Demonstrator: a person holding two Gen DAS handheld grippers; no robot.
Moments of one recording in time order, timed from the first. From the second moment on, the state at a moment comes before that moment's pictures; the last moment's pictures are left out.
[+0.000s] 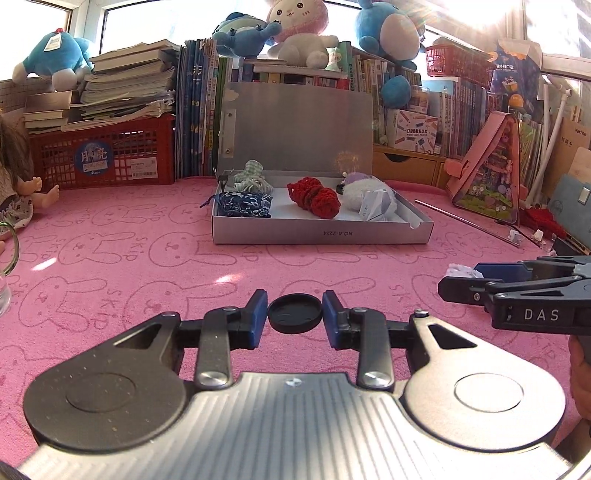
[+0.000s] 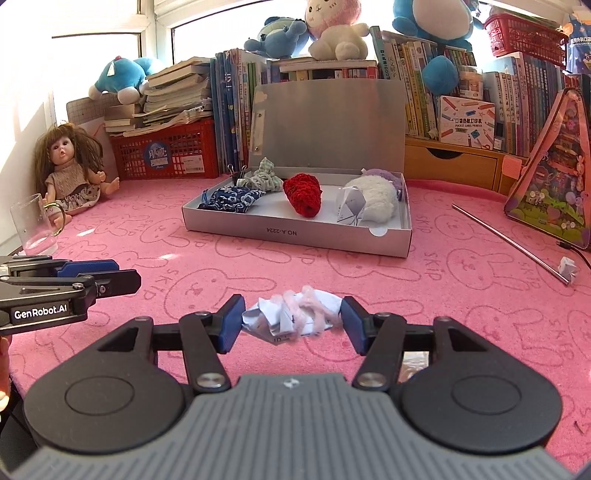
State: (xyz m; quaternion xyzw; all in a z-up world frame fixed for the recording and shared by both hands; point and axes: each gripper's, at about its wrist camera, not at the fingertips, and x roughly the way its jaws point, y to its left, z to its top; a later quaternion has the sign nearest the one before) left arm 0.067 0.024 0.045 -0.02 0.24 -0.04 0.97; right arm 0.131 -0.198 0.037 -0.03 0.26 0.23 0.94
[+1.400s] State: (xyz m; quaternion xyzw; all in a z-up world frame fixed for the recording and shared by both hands) left arm 0.259 0.048 0.082 -0.04 0.25 -0.01 0.97; right arm 0.269 -0.211 0.083 0.04 0.26 0.15 0.95
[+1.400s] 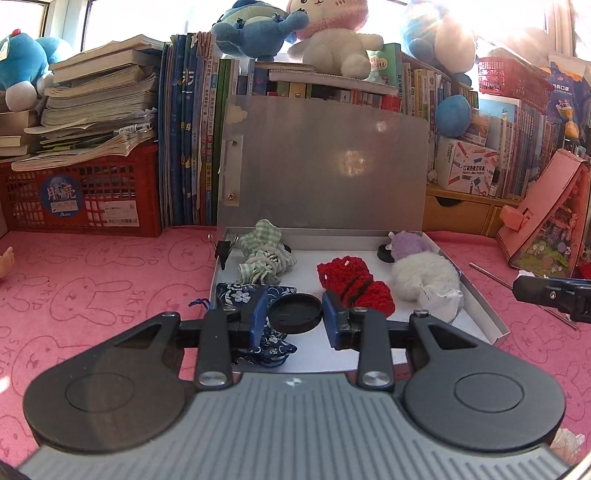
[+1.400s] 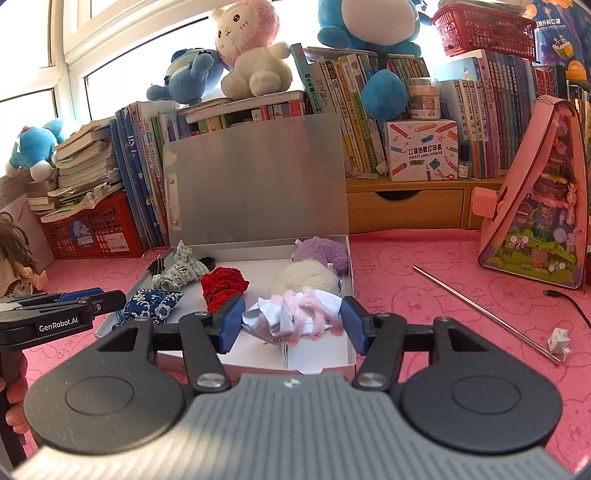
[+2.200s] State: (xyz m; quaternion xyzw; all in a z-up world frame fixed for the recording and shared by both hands) left arm 0.313 0.043 0.036 -0.02 0.28 -0.02 0.96; right arm 0.330 -0.194 0.024 0.07 0.35 0.14 0.92
